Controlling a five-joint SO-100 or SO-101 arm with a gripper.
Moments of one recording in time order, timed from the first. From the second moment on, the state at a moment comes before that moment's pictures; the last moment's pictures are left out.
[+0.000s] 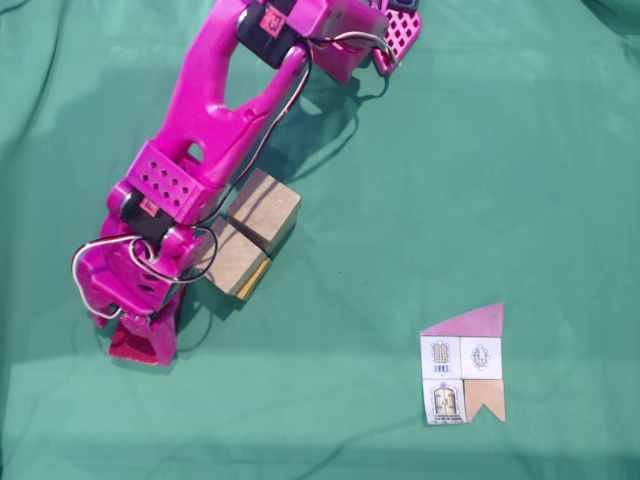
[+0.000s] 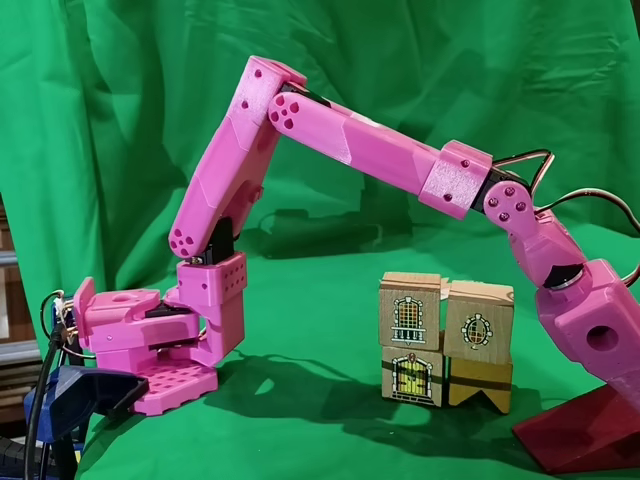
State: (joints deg) arm 36.6 56.4 82.9 23.9 -94.0
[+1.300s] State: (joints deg) arm 36.7 56.2 82.9 23.9 -100.1
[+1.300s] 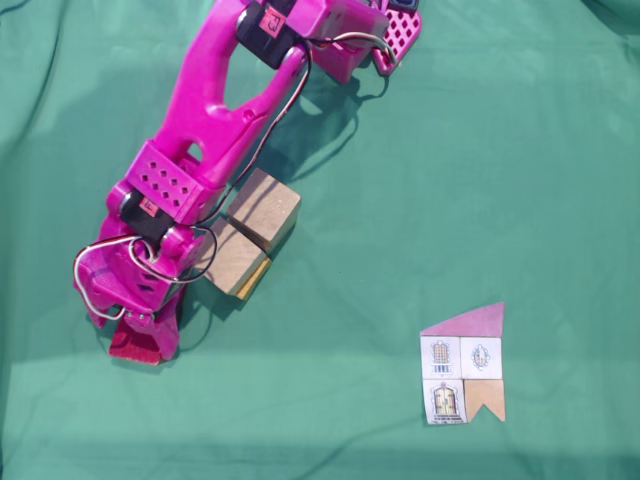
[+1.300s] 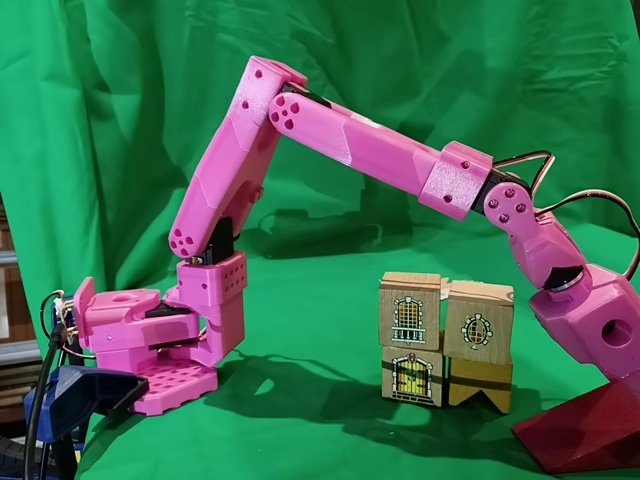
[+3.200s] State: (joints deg) arm 37.4 54.0 82.3 23.9 -105.3
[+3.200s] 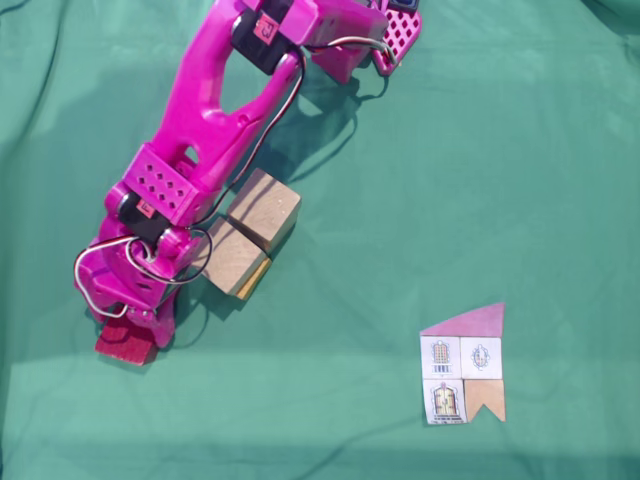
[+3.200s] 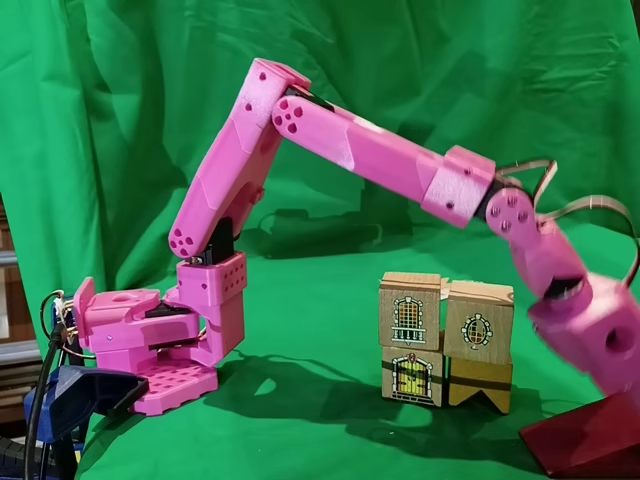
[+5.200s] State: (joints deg) arm 36.7 54.0 82.3 23.9 -104.4
